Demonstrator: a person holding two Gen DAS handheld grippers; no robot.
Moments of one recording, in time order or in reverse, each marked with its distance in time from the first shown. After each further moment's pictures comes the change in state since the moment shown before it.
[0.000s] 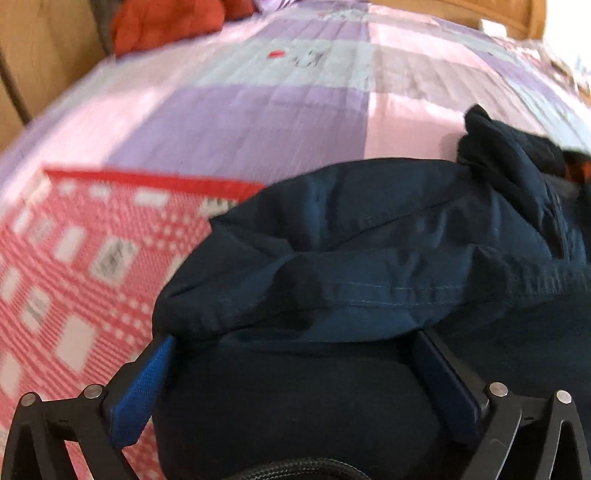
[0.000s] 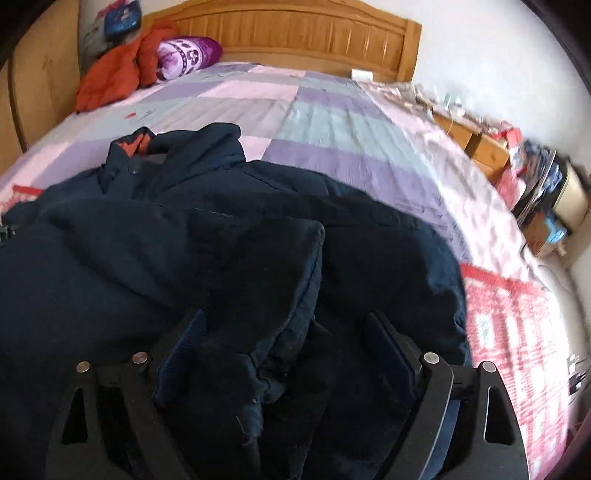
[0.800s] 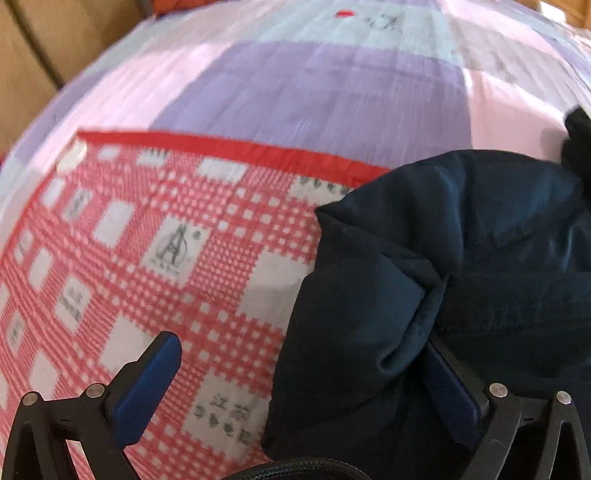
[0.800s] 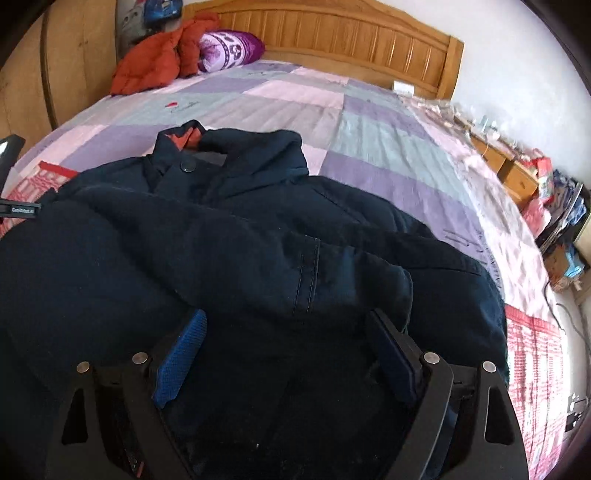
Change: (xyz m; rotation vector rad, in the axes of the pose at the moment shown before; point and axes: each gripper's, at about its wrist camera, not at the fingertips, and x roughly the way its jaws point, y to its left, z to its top) left arm 0.033 0.043 0.024 -0.069 0.125 0.159; right arm 0.007 0.045 0.029 -0.107 0.009 0.086
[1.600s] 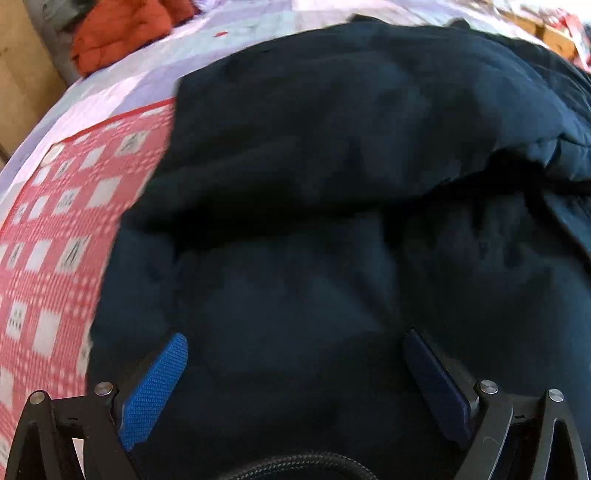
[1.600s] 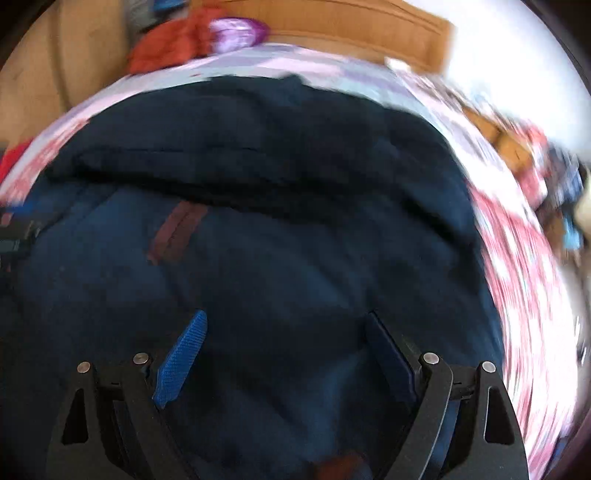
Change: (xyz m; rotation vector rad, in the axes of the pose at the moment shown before) left arm -0.103 -0.013 -0.211 0.307 -0.146 -0.141; right arm -0.102 0.005 -0.162 0.069 0.062 0.006
